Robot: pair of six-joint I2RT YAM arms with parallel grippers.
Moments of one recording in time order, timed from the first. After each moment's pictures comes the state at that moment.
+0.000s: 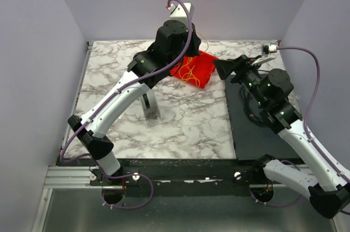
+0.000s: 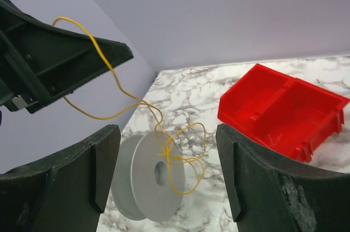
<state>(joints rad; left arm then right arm) -0.81 1.65 1.99 -0.50 -0.26 -0.42 0.52 0.93 1.01 0.01 0.04 0.52</state>
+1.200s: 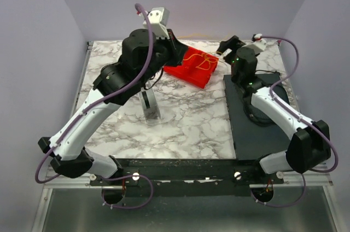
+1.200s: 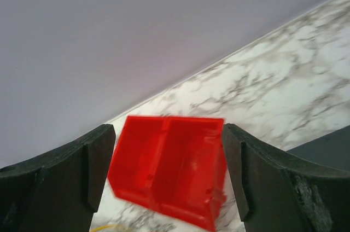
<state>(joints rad) -0.85 1.42 1.89 -0.61 -0.23 -0.49 0.47 1.42 1.09 0.27 0.56 0.57</state>
